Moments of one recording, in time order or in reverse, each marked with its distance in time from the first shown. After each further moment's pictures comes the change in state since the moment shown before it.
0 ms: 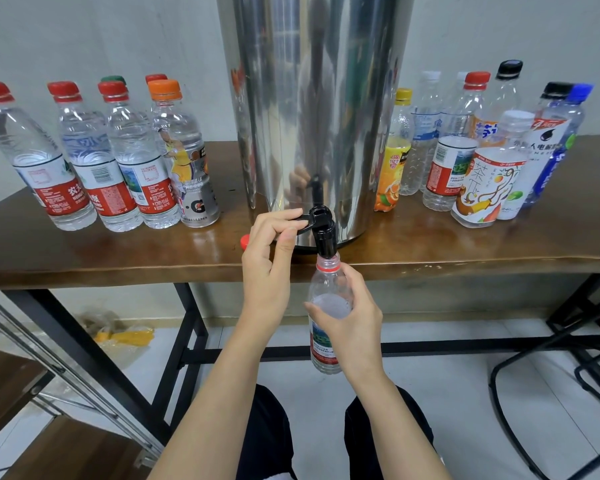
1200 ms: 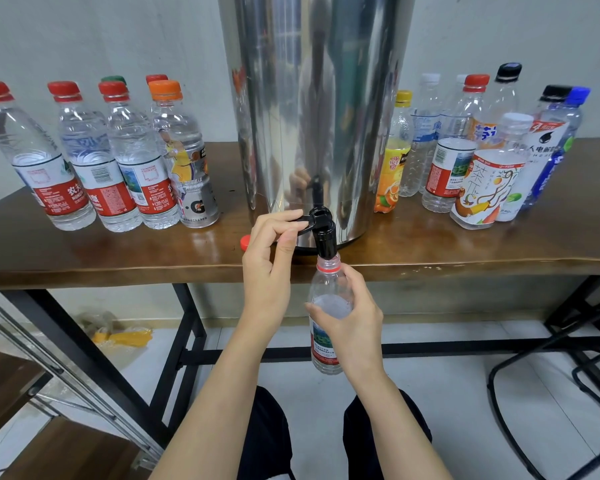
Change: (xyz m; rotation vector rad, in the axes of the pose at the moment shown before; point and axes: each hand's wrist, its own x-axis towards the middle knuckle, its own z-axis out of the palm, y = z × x) left_hand 0.000 0.001 0.000 -0.006 0.000 -0.005; right_hand 0.001 0.000 0.000 -0.015 0.015 -0.011
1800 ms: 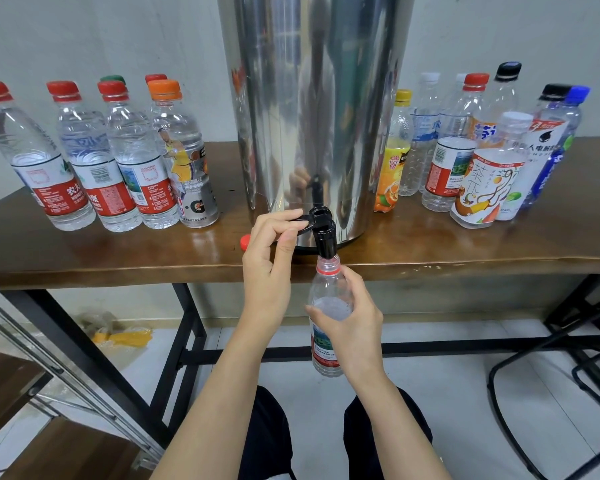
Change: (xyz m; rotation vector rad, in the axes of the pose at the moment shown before) left_hand -0.001 0.000 0.000 -0.001 0.003 0.003; right_hand -0.002 0.003 0.001 0.002 -0.016 0.027
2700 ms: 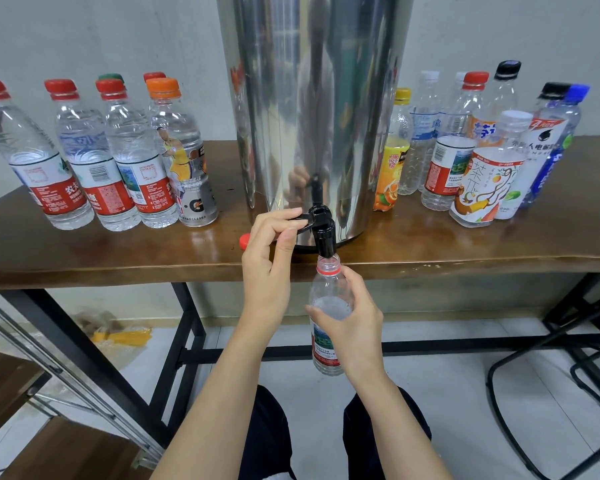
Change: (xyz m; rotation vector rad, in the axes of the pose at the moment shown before) left_hand 0.000 -0.001 0.002 -0.015 0.013 -0.008; right_hand 0.000 0.001 -0.001 -0.007 -0.006 0.012
